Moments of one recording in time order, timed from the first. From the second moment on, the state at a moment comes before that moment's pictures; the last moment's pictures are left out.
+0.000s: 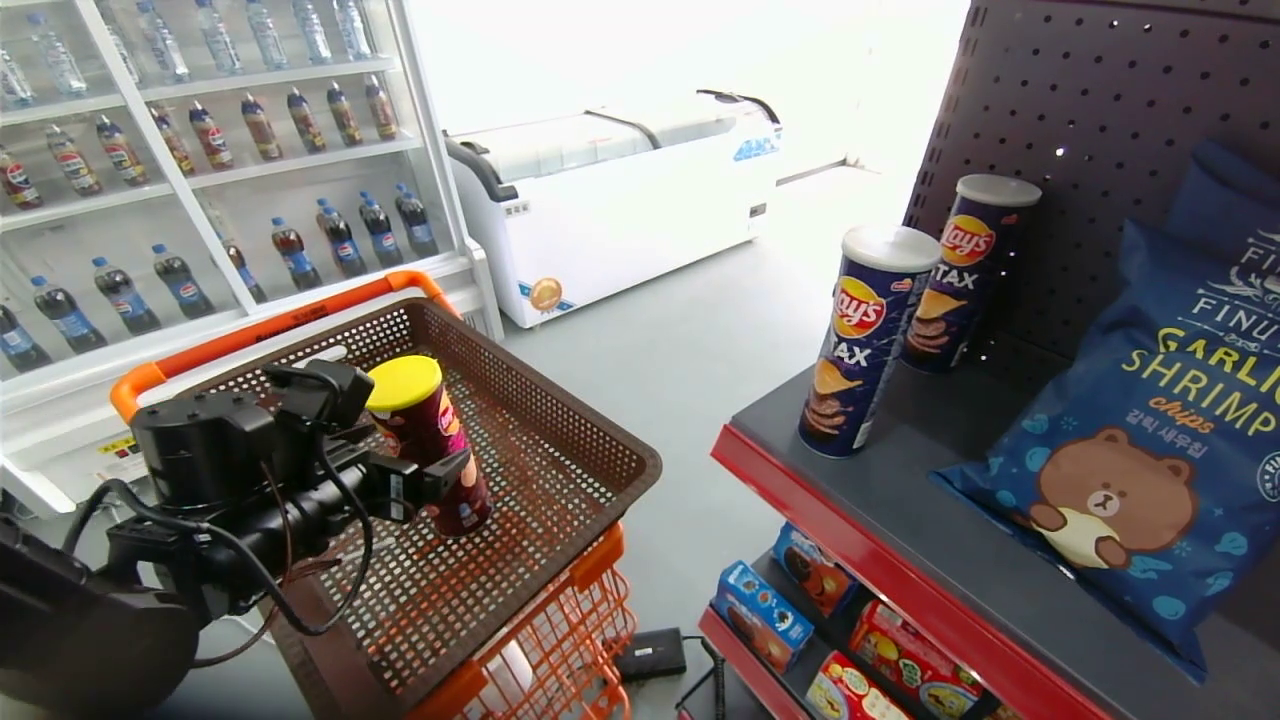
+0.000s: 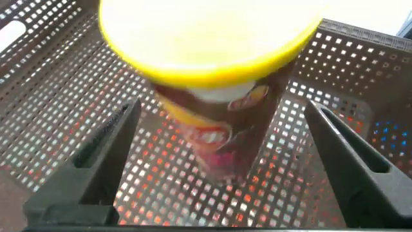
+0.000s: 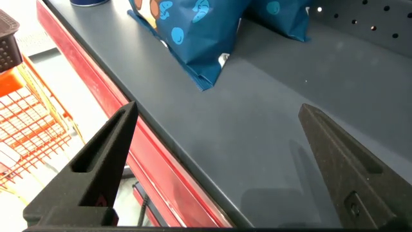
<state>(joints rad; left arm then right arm) -0.11 1.83 -0.49 -1.12 -0.07 0.12 0.00 0.00 0.00 0.00 -0.03 0.00</state>
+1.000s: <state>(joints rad) -0.15 2.03 -0.58 -1.20 0.05 0.14 0.00 0.00 0.00 0.00 -0.03 0.00</state>
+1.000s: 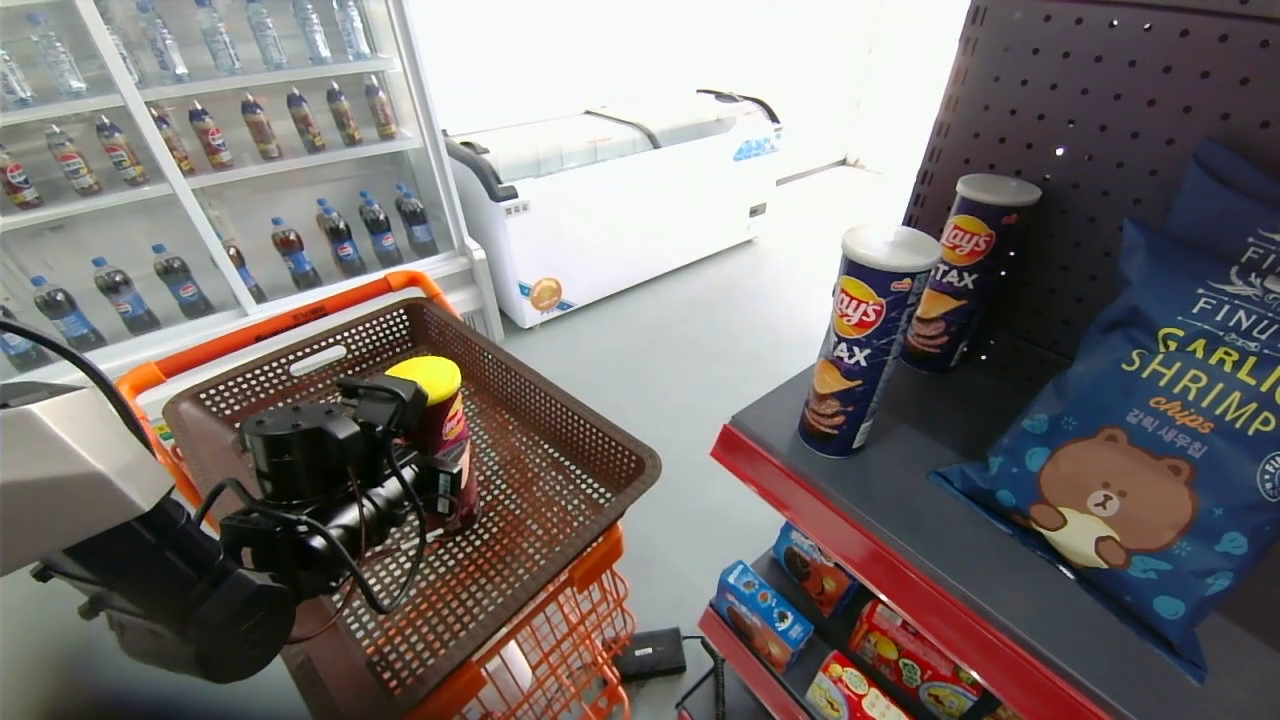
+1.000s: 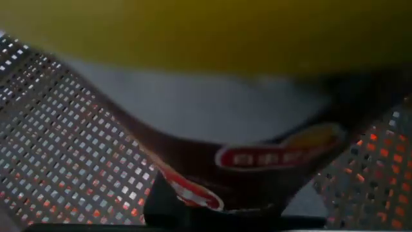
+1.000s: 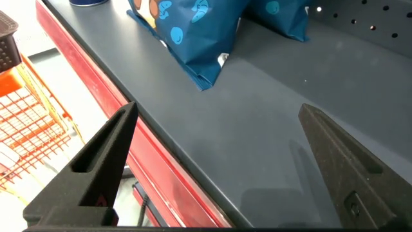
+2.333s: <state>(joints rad) -0.31 1.36 -0.55 -0.53 -0.24 0.12 0.00 0.00 0.00 0.00 -0.03 0.00</state>
